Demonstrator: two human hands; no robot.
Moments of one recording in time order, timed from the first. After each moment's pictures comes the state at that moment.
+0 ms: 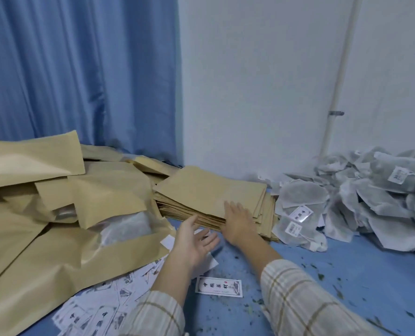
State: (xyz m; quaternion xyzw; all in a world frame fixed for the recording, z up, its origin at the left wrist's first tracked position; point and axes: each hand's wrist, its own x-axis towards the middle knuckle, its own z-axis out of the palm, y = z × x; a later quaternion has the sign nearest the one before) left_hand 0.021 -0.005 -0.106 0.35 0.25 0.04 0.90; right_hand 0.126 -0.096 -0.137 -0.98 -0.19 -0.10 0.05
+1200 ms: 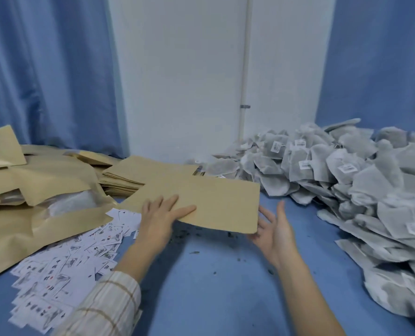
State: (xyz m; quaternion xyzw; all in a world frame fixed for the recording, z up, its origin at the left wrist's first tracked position) left_hand -0.078 -0.091 -0.116 0.97 -0.08 0.22 0.01; right_hand -0.097 -0.341 -0.110 -0.44 0.04 0.04 0.90
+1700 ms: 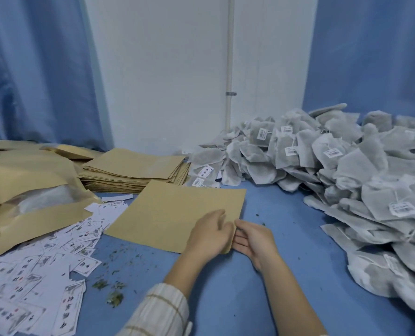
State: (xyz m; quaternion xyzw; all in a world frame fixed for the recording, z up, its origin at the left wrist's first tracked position) left_hand -0.089 -0.226 -0.143 0.91 -0.07 0.07 0.40; right_hand -0.088 -0.348 -0.156 -0.56 0.11 0.06 0.82
